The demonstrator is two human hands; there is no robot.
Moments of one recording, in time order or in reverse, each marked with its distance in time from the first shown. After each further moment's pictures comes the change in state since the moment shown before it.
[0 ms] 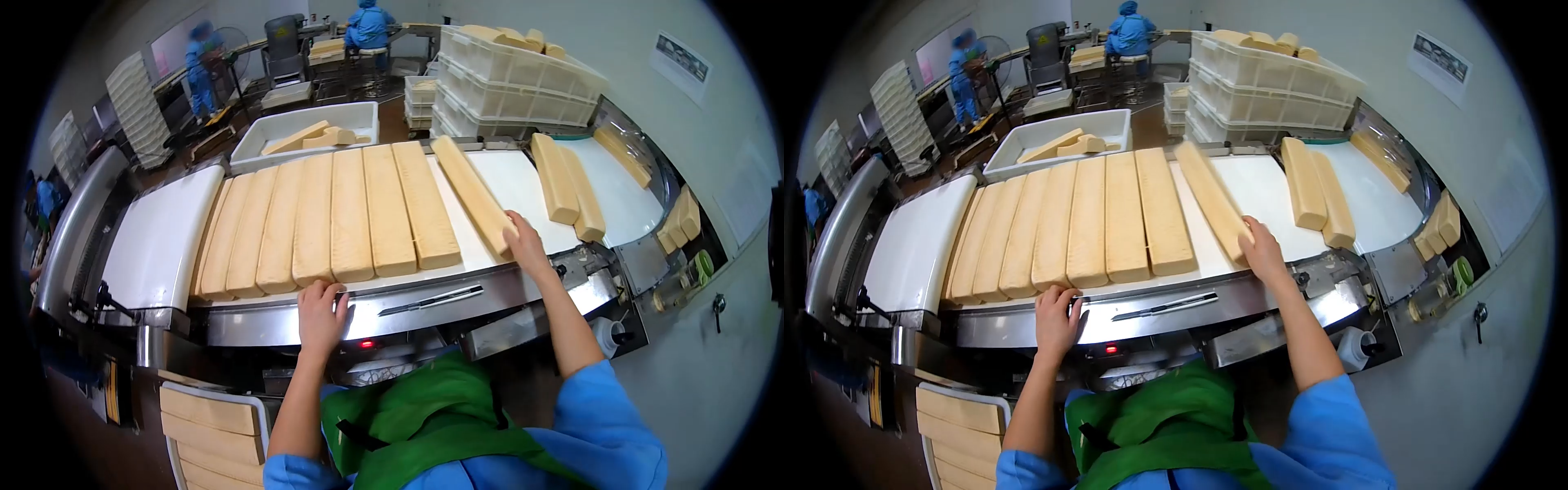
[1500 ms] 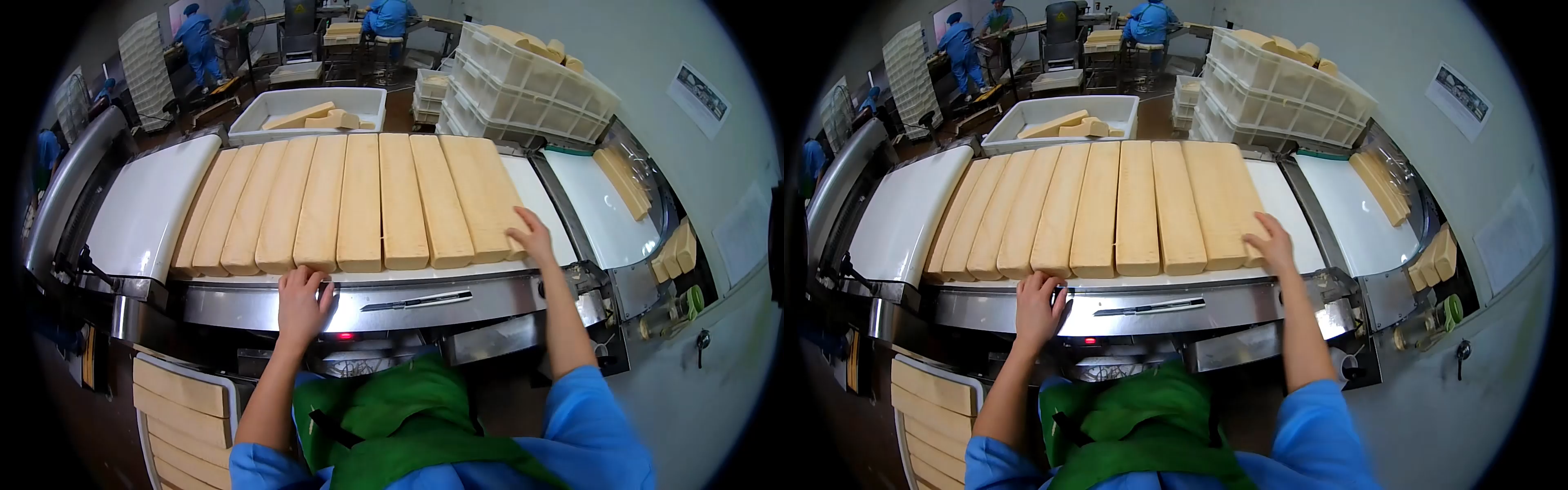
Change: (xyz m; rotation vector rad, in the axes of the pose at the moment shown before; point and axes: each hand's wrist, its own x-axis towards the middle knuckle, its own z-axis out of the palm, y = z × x) left_hand 0.002 0.000 0.005 0.071 0.002 0.018; right_hand 0.048 0.088 0.011 0.174 -0.018 -0.038
